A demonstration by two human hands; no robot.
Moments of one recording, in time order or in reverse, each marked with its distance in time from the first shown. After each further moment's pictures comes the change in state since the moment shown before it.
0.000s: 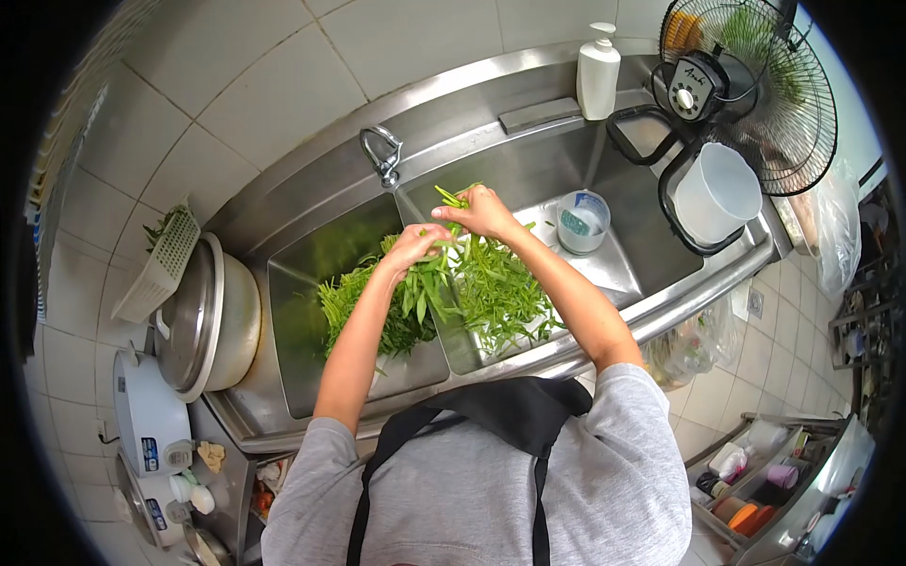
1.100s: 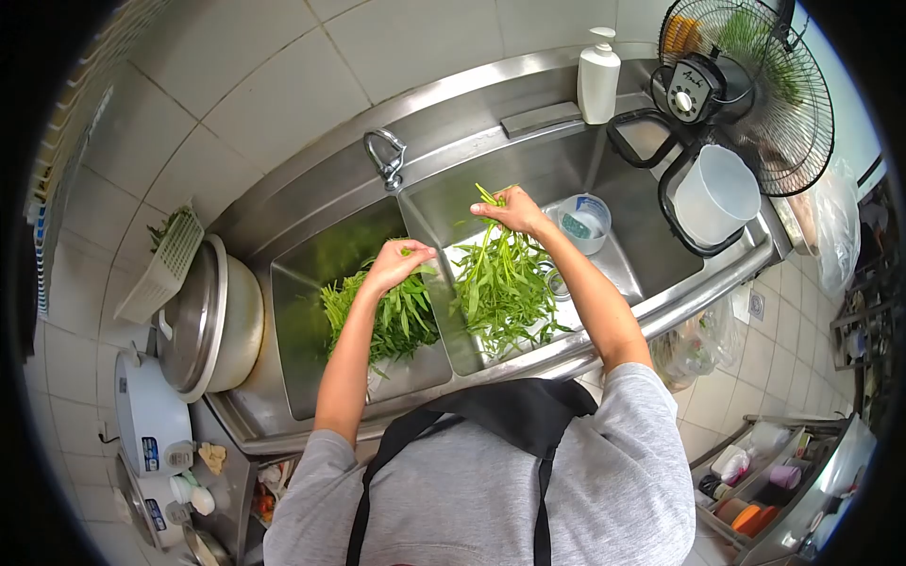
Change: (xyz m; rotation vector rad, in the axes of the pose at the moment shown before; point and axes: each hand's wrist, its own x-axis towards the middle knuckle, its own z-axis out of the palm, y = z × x) left_hand -0.036 -0.003 -0.025 0.277 0.080 0.052; right_hand 0.004 0.056 -0.026 -0.041 0.042 0.068
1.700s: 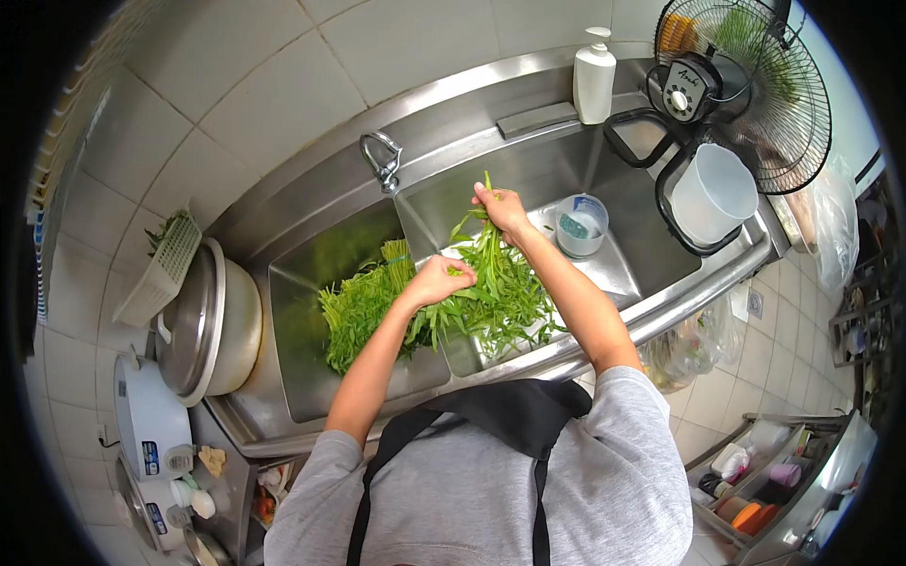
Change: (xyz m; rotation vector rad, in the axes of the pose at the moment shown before) left_hand 0.007 0.005 0.063 0.081 -0.199 0.019; right_hand 0.014 0.006 0.033 0.696 0.186 0.211
